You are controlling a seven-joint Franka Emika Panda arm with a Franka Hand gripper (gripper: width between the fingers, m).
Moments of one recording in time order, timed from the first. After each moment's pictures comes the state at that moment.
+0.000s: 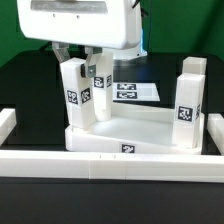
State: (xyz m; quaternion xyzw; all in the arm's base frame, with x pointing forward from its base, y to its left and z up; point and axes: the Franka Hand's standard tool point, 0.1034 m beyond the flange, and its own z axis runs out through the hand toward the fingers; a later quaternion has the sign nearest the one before) arm 0.582 -0.089 0.119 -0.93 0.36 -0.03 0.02
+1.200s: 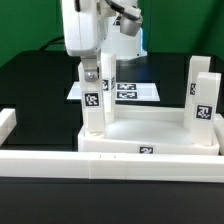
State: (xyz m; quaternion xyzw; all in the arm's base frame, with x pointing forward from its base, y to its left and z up) arm 0.590 -0.068 0.118 -0.69 0.72 -0.01 0.05
